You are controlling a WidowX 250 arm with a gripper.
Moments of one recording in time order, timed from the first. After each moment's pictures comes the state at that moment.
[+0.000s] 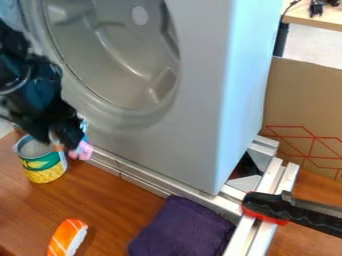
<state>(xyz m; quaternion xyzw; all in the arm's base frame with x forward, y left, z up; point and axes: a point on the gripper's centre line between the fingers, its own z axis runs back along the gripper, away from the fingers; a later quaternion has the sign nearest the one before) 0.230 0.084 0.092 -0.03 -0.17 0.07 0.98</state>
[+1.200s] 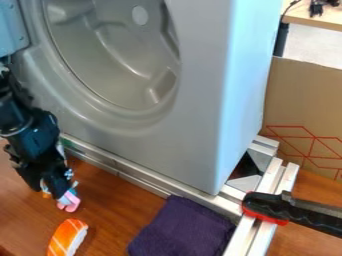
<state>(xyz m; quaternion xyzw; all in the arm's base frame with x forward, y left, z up) 0.216 0.109 0.018 -0.07 -0.06 0.02 1.00</state>
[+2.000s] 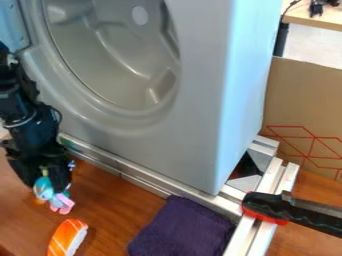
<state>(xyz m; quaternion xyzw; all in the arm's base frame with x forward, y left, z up) 0.222 0.114 0.023 -0.05 -0.02 0.08 1.00</state>
